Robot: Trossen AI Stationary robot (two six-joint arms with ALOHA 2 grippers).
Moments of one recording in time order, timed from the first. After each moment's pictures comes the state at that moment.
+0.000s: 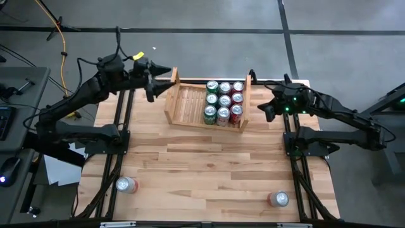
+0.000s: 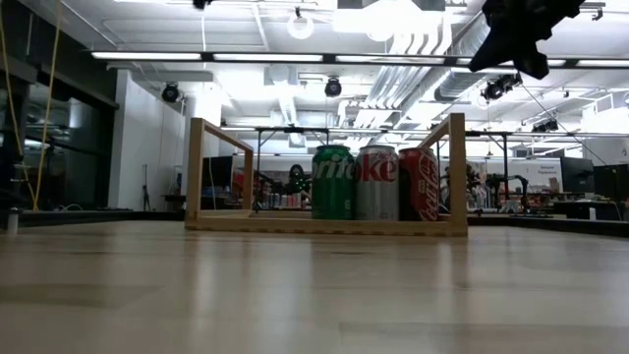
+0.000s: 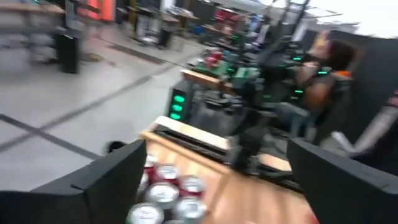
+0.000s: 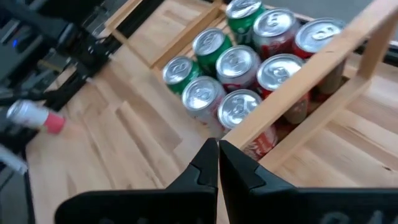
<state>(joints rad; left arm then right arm) 0.48 0.98 1.18 -0.27 0.24 -0.22 -0.38 0.73 0.89 -0.78 -0.02 0.55</state>
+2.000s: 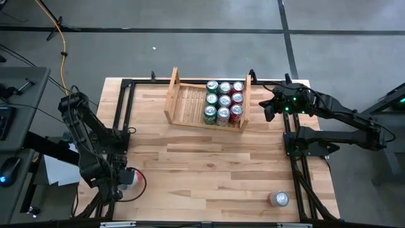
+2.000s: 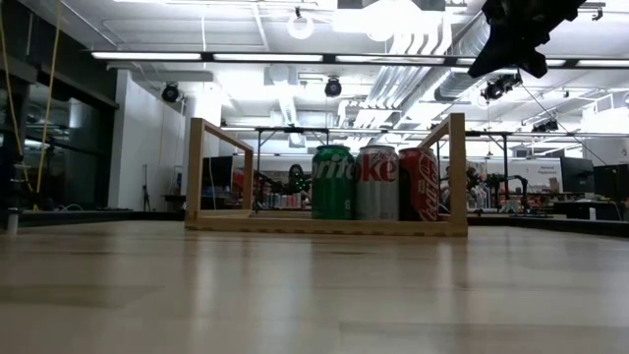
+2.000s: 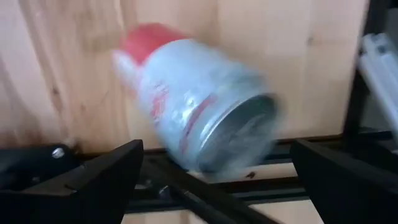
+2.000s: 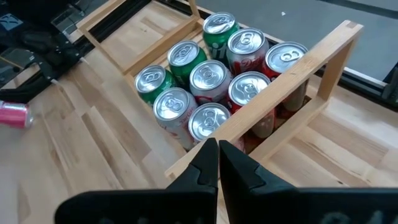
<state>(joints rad) -1.11 1.32 1.01 -1.19 0.00 -1.04 -0.38 0.73 0.89 -0.79 0.08 0.45</state>
